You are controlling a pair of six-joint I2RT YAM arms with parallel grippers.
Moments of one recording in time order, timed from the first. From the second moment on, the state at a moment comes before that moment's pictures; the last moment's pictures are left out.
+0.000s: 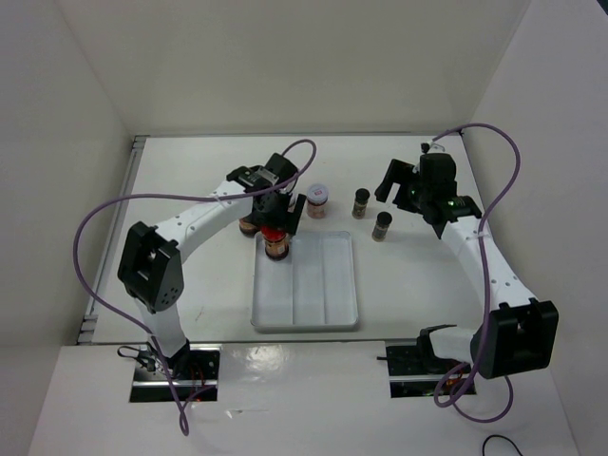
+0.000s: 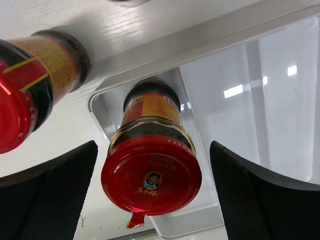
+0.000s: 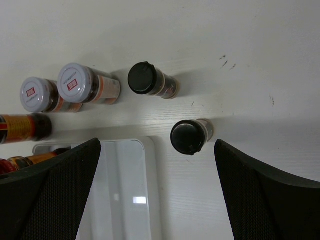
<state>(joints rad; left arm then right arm) -0.61 1.80 1.55 -0.90 -0.09 -0.33 0.14 1.25 1.07 -0.44 -0.03 0.43</state>
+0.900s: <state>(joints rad) -0.37 1.67 1.64 -0.96 -0.21 -0.32 0.14 1.26 1.07 -0.48 -0.03 0.40</state>
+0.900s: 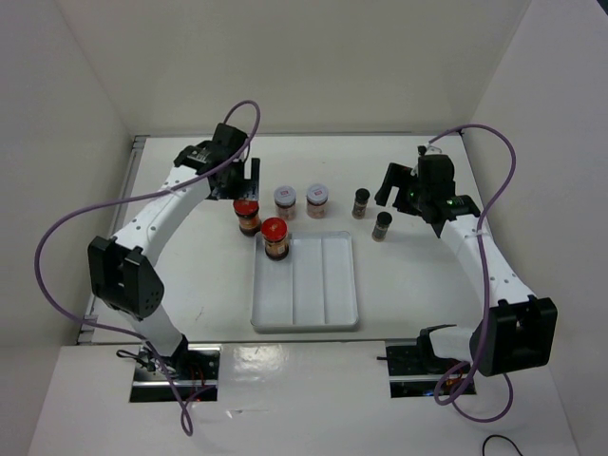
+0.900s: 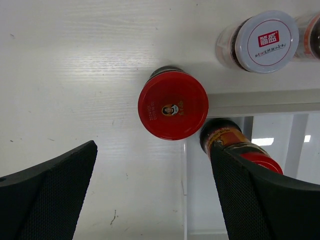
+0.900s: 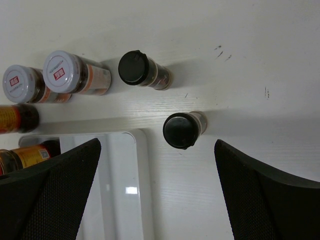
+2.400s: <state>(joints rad) -0.35 1.85 1.54 -0.81 -0.12 -0.29 0.14 1.29 1.07 -0.49 -0.04 0.38</state>
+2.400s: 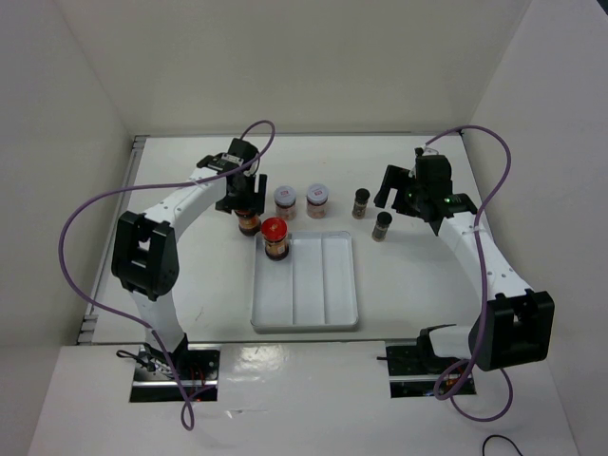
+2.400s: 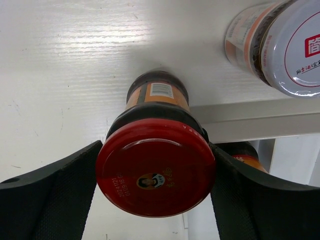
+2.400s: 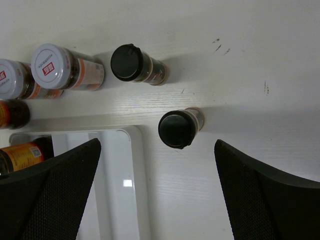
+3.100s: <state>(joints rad) -0.35 1.88 1.54 -0.79 -0.12 -0.28 0.14 1.30 1.07 -0.49 -0.04 0.38</state>
